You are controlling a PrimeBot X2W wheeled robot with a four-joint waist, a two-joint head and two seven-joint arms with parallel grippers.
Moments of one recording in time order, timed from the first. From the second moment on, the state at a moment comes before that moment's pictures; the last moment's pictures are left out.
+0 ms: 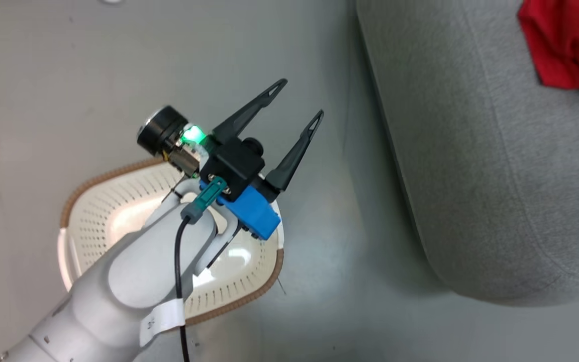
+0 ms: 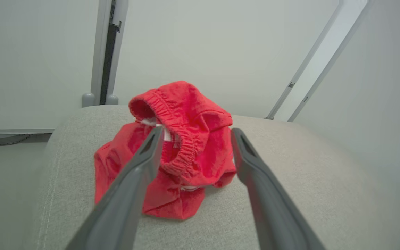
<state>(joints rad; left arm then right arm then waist) -0.82 0.29 -0.91 0.38 -0.41 -0.01 -0.26 -0.48 -0.23 -0.49 0.25 -0.06 0.13 -0.26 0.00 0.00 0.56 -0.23</state>
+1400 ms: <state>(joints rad) -0.11 0.11 -0.04 0.25 -0.19 -0.07 -0.26 -0.13 -0.06 -0.03 0.24 0.08 0.13 -0.26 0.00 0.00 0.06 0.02</state>
